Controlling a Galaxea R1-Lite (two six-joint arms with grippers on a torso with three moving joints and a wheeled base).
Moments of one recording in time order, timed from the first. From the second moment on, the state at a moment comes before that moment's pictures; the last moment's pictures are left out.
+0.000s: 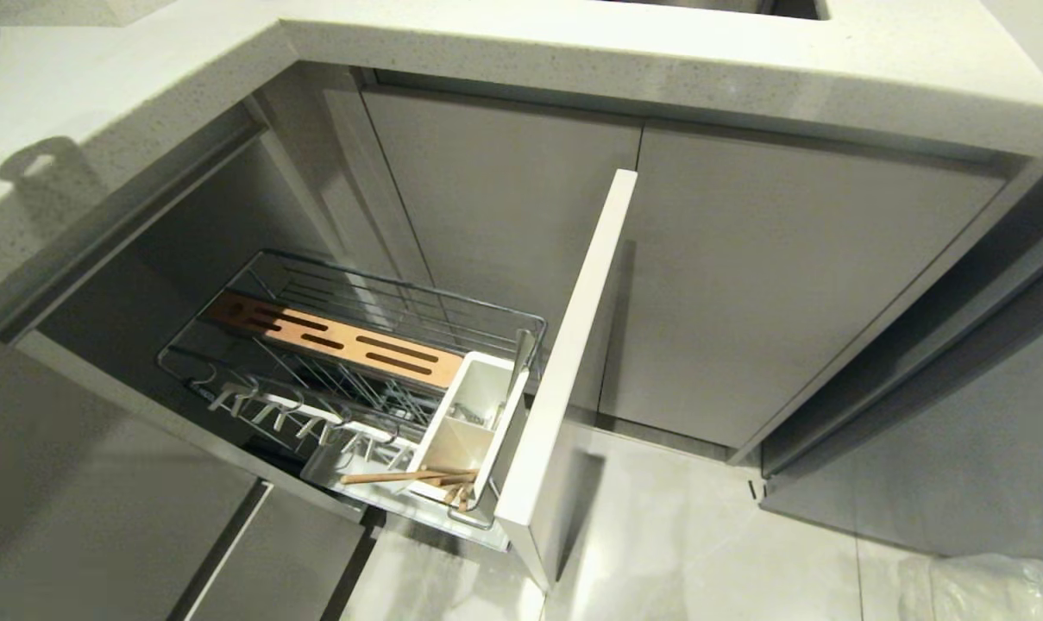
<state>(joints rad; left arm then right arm) 0.30 1.26 -1.93 1.03 -0.44 -0.25 0.00 0.00 0.00 0.00 0.00 0.00</state>
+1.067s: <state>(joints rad) -0.32 1.46 -1.73 1.09 -0.40 -0.27 0.00 0.00 0.00 0.00 0.00 0.00</state>
